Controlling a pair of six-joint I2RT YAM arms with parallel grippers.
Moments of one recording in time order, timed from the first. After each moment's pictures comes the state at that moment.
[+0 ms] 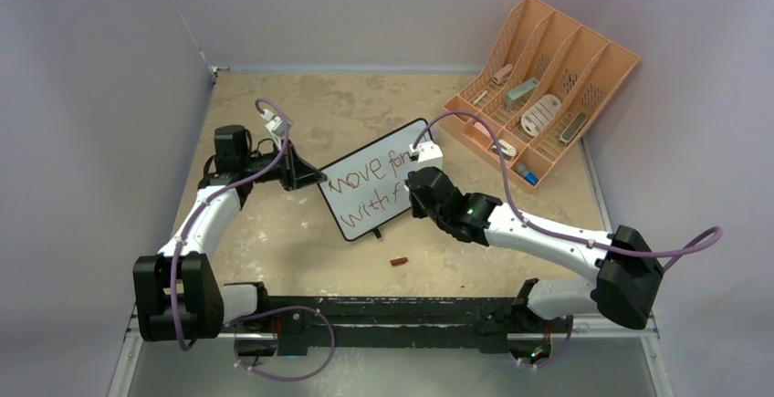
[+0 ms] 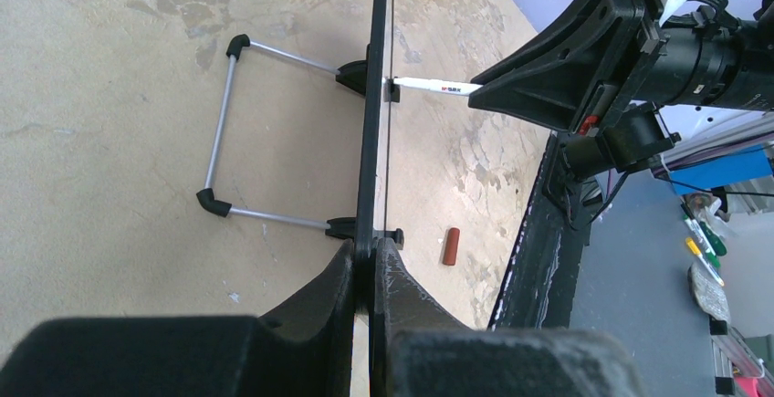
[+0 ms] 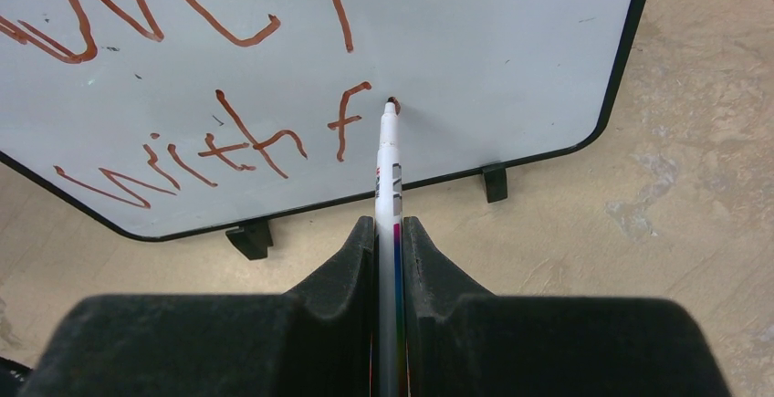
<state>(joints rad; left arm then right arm) 0.06 1.24 0.76 -0.15 1.15 -0.04 0.95 1.29 0.87 -0.30 0.44 0.47</state>
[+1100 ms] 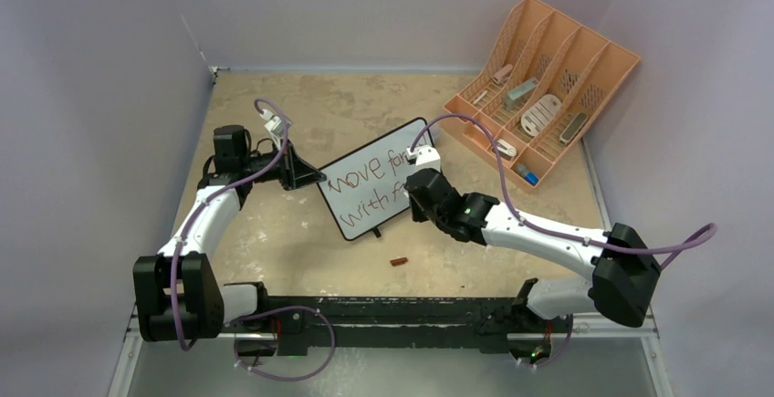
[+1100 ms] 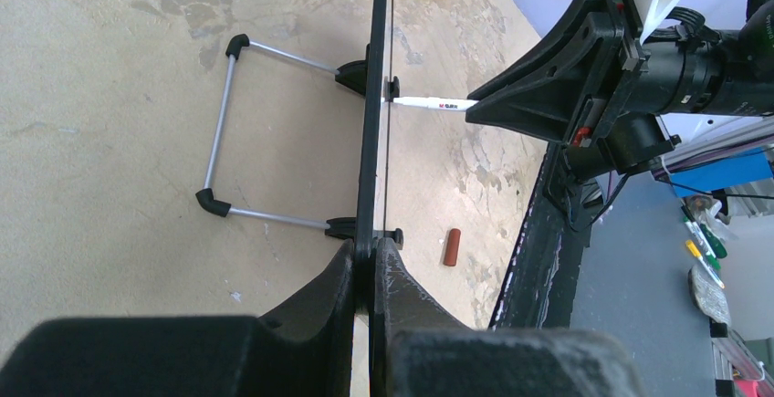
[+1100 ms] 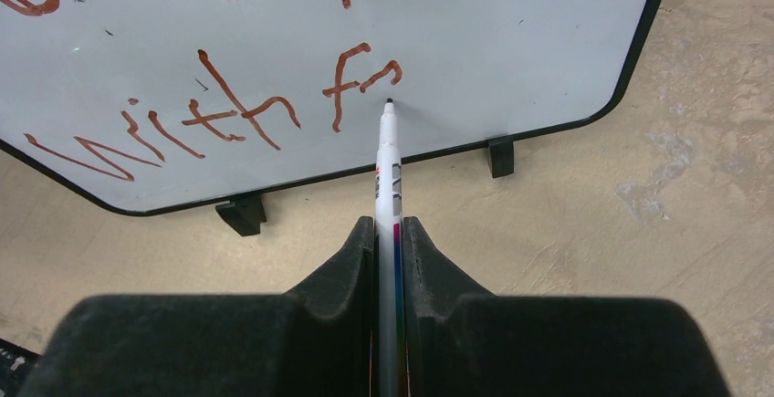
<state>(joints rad) 0.06 1.24 0.76 -0.14 1.15 -0.05 0.95 1.32 0.87 -0.33 0.40 0.48</state>
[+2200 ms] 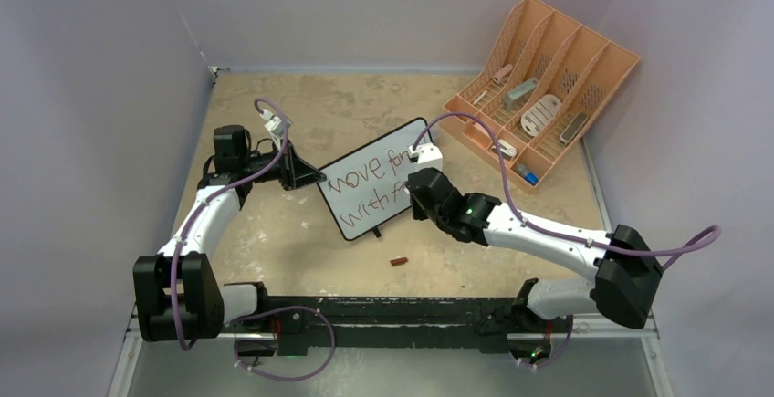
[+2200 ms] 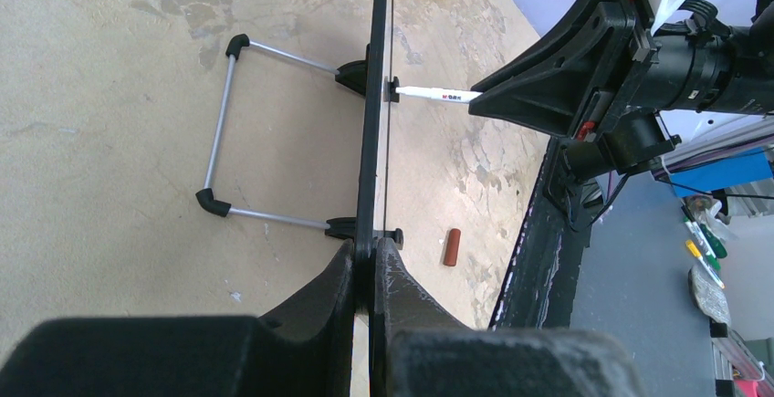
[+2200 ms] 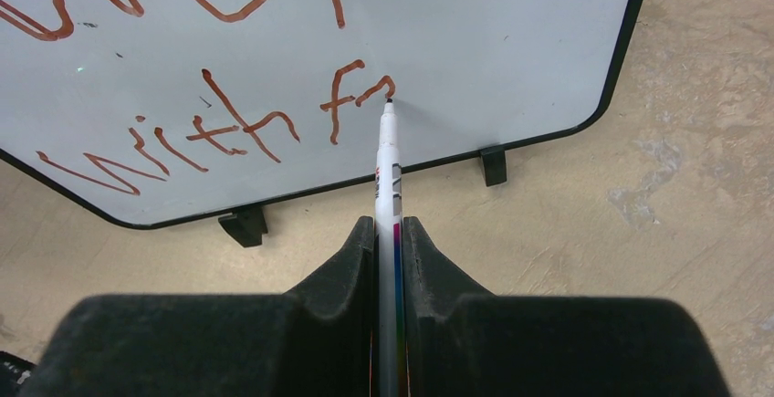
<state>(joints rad) 0.07 1.24 0.76 -0.14 1.15 -0.05 0.95 1.30 0.87 -0.32 0.43 0.48</state>
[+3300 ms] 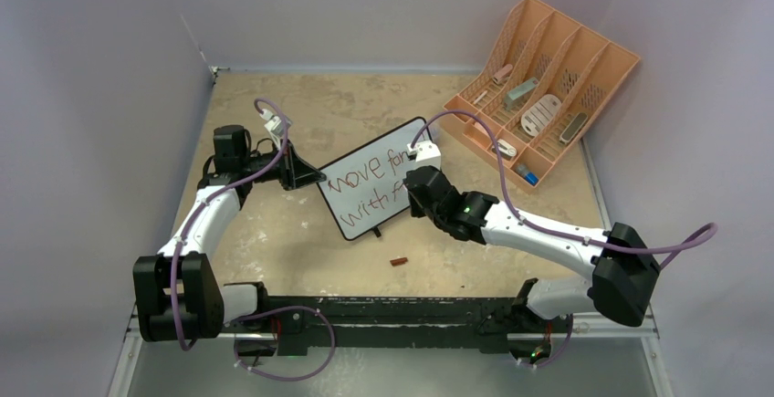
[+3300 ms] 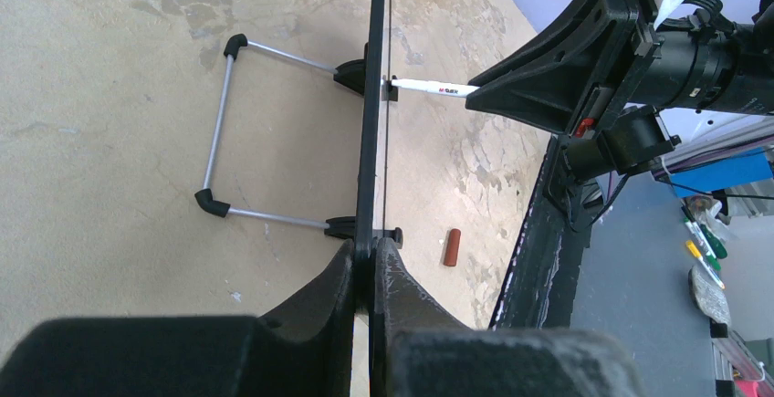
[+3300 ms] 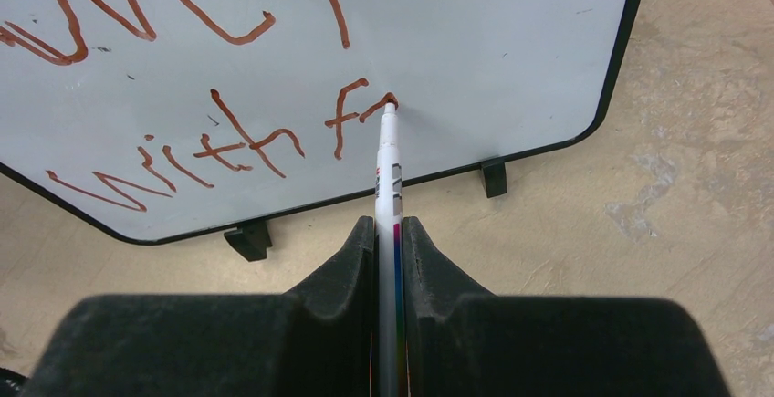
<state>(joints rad) 0.07 1.24 0.76 -0.14 1.16 -0.05 0.95 1.32 0.89 -0.30 0.45 0.48</state>
